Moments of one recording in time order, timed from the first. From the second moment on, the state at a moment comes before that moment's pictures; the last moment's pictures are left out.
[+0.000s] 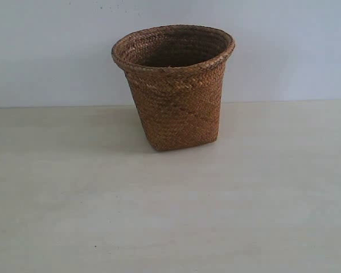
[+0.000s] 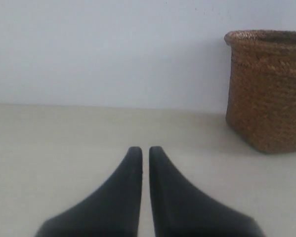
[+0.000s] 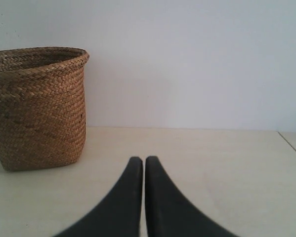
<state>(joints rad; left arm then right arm) -0.02 0.00 0.00 -0.10 0.17 0.03 0.08 0.04 -0.19 -0.02 0.27 0.03</state>
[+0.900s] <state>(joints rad) -0.02 0.00 0.00 -0.07 0.29 0.03 0.08 0.04 -0.19 -0.02 0.27 0.03</state>
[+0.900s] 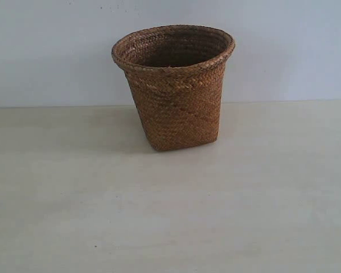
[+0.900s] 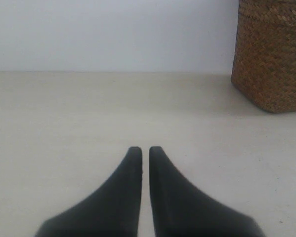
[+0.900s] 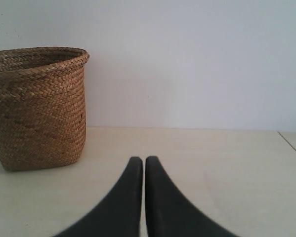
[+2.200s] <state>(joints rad) -0.02 0.00 0.00 -0.06 0.29 0.03 0.08 0.00 0.00 0.07 0.29 -0.02</state>
